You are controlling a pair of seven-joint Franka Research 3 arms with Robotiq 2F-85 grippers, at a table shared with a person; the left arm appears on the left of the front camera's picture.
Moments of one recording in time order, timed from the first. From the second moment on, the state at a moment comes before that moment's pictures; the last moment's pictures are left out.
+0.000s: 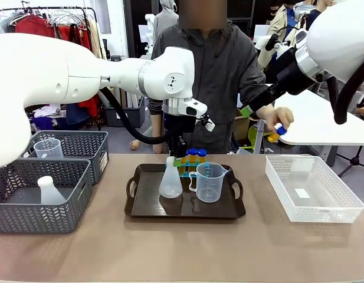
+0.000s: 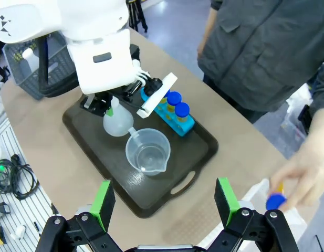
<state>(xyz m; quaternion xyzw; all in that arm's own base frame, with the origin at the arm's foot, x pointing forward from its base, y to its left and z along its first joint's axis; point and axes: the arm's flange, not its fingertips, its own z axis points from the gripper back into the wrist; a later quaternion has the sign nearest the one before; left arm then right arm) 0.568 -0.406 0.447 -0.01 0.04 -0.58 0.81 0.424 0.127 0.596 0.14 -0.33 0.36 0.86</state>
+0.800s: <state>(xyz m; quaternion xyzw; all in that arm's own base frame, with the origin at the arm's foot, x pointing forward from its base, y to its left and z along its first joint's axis) 0.562 -0.391 0.442 -0.01 0.03 -0.56 0.83 0.424 0.127 0.596 0.14 -0.33 0.36 0.86</state>
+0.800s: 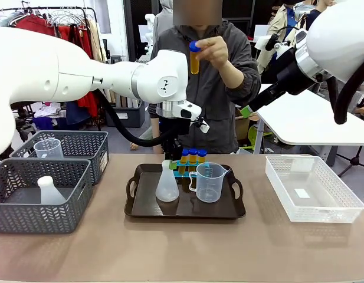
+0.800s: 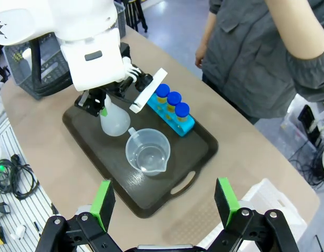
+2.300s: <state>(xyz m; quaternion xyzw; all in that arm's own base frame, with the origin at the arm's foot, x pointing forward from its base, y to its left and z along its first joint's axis) 0.563 -0.392 0.455 -0.01 0.01 -0.55 0.84 0.424 0.127 0.596 0.14 -0.33 0.36 0.86</state>
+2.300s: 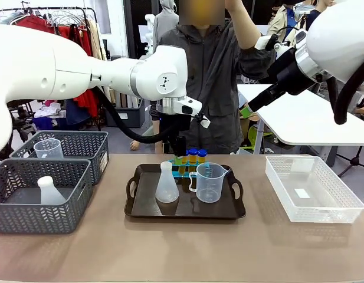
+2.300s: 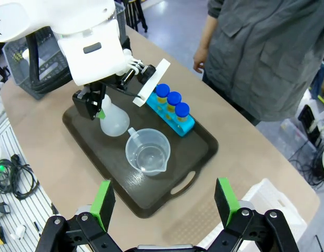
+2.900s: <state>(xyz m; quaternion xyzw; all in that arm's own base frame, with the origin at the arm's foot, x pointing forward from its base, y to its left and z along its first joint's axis) 0.563 -0.392 0.456 -0.01 0.01 -0.55 0.84 0.424 0.127 0.596 0.14 -0.33 0.36 0.86</state>
